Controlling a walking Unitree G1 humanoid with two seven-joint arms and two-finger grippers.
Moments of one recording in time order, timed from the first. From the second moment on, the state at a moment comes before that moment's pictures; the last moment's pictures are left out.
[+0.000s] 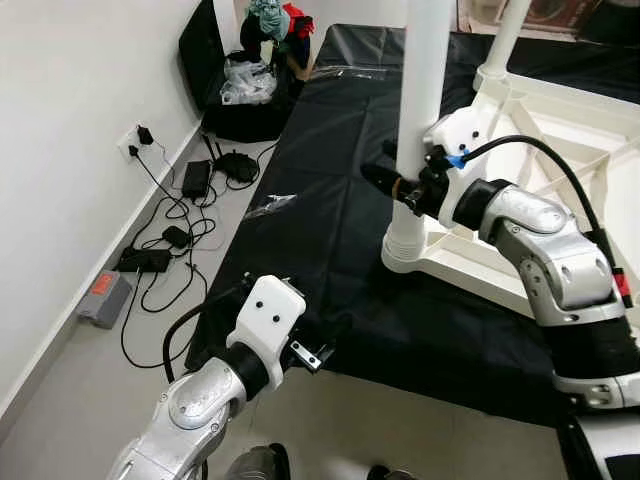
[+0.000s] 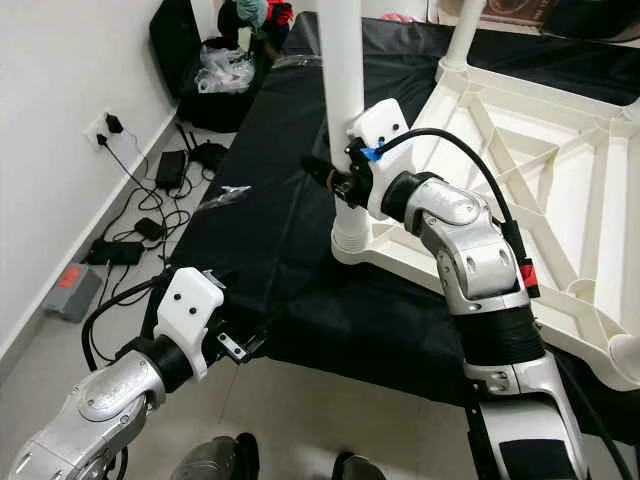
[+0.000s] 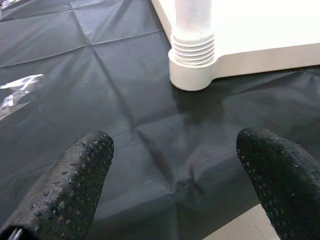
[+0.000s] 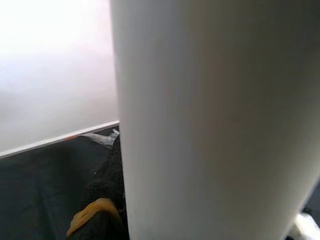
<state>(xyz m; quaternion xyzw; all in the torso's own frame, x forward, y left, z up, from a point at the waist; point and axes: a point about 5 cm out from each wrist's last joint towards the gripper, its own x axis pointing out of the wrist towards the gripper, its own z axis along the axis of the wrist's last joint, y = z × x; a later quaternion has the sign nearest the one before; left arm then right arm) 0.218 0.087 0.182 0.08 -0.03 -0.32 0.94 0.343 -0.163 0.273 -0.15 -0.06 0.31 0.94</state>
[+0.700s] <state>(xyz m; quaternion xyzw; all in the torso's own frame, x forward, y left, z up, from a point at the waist) 0.219 0.088 0.184 0.08 -0.03 -0.32 0.94 0.355 -0.195 0.274 -0.02 -0.11 0.20 0.97</state>
